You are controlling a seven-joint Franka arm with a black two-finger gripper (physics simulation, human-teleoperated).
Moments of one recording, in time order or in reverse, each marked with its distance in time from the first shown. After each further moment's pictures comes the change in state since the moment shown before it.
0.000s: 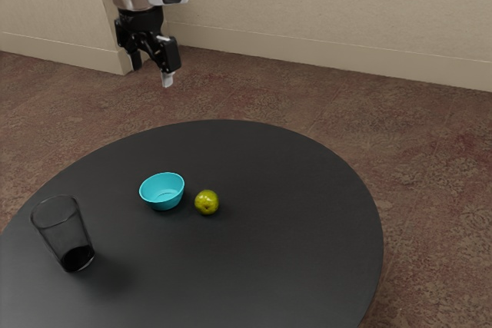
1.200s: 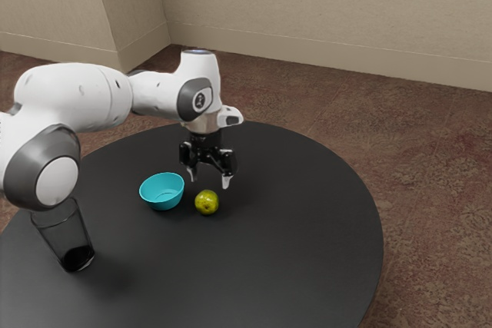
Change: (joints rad) arm 0.122 0.593 -0.029 0.032 -0.278 0.331 -0.120
